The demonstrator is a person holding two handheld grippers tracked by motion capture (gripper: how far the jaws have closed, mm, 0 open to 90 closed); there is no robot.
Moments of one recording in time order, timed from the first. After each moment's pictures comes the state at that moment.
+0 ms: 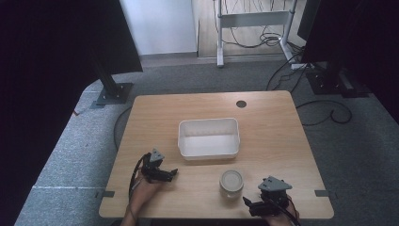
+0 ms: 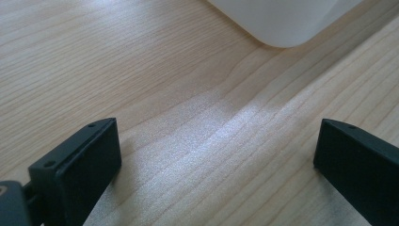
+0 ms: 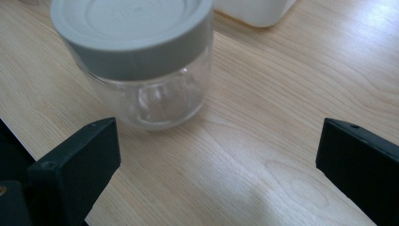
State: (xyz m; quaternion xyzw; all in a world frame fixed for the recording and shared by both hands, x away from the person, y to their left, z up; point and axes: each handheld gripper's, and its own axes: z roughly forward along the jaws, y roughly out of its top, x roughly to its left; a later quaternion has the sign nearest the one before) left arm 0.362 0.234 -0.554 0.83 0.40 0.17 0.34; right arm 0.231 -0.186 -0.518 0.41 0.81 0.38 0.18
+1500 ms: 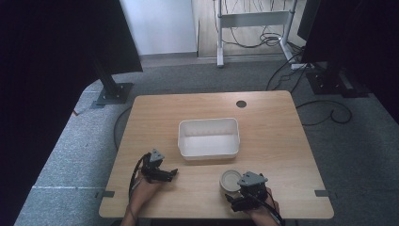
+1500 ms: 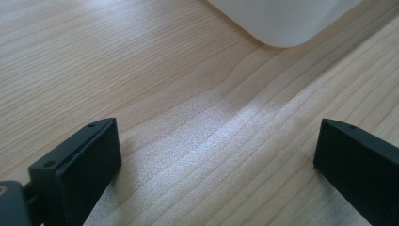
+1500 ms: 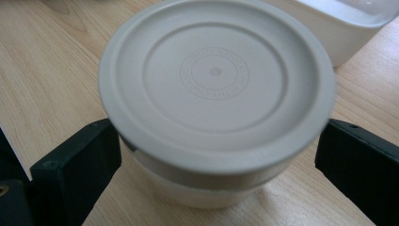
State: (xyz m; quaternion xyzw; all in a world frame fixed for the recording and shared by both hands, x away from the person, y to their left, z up) left arm 0.362 0.234 -0.554 0.84 0.40 0.17 0.34; right arm 0.254 -0.135 -0.523 0.36 0.83 0.38 0.17
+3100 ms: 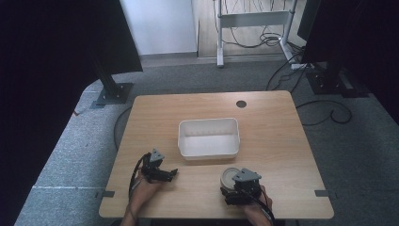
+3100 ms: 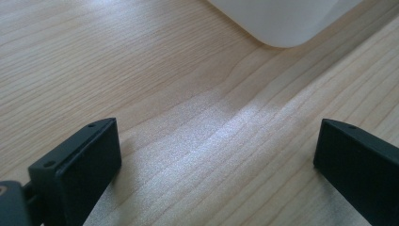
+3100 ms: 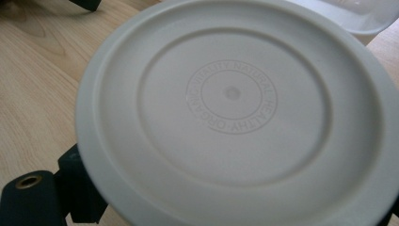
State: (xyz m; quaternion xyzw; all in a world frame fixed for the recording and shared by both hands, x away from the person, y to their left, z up) left arm 0.362 0.234 -0.554 0.83 0.40 0.17 0.34; right arm 0.264 -0.119 -0.525 0.40 0.81 0.38 0.18
